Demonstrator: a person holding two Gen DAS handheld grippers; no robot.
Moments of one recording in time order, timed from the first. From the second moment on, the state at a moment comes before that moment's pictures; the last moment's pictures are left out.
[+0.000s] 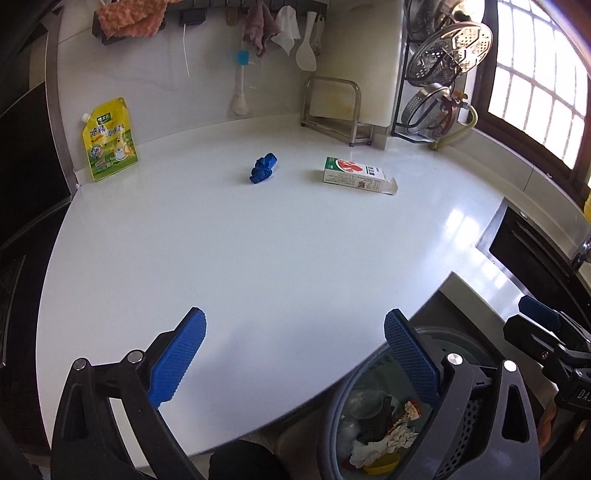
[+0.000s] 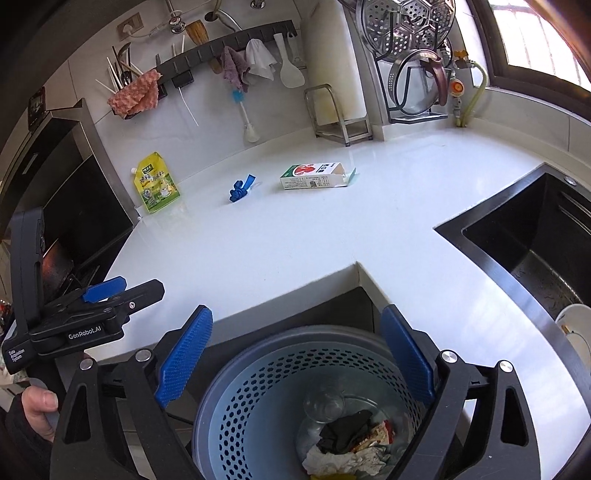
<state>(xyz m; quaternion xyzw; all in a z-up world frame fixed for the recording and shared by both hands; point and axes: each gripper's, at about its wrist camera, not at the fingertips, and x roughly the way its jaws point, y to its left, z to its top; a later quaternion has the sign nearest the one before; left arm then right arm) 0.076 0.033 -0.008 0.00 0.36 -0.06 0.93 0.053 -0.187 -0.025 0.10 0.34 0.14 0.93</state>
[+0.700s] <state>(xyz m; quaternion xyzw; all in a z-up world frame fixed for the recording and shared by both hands) 0.246 0.055 -0.001 -0.01 0.36 -0.02 0.93 0.258 -0.157 -0.008 -0.02 0.37 0.19 0.91</state>
